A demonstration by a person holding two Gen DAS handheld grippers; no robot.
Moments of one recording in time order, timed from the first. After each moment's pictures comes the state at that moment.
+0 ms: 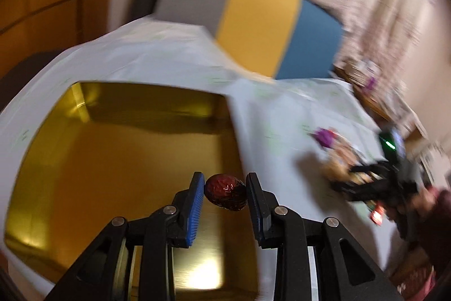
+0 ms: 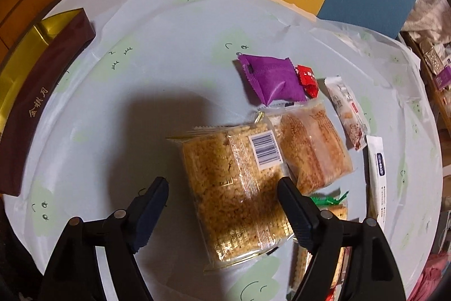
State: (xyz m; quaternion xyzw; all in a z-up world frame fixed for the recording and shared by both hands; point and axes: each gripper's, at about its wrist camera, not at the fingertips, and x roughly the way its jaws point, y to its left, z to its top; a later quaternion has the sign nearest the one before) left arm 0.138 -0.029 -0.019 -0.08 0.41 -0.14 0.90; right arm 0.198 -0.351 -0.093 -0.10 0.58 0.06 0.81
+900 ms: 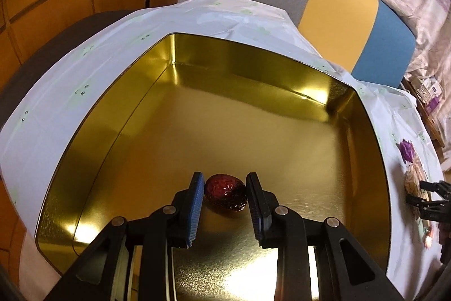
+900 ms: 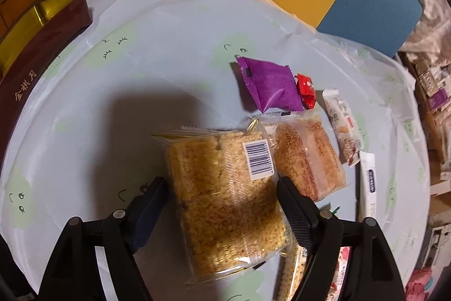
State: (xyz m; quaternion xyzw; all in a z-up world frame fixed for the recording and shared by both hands) left arm 0.161 0.047 -0.076 -0.09 0.46 0.00 0.88; right arm 0.192 -0.346 -0.101 -0.14 0.56 0.06 0.81
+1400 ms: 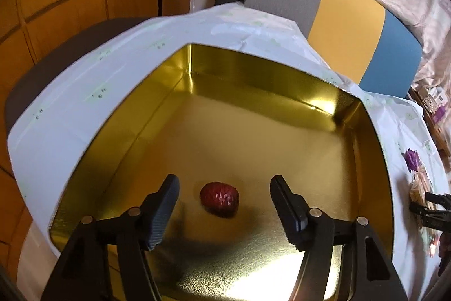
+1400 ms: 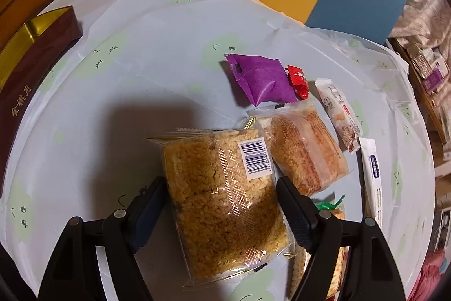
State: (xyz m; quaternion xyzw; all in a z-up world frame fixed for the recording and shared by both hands) left arm 0.146 0.052 -0.064 -0.09 0.43 0.03 0.90; right arm 0.171 -0.340 -0.099 -0.11 0.55 0.03 0.83
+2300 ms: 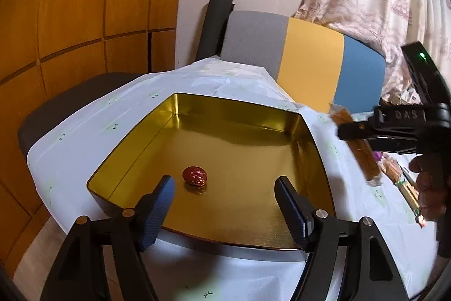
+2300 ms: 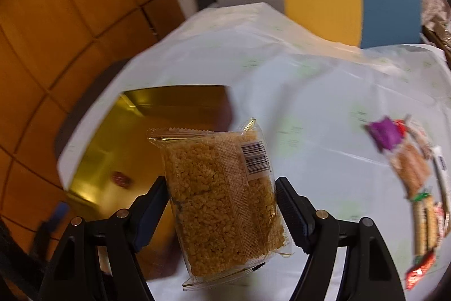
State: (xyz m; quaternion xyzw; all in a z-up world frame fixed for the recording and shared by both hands) left arm 0.035 0.023 -0.026 -0.07 0.30 0.00 0.95; right arm 0.147 -0.177 0.001 0.07 0.48 0.16 0.86
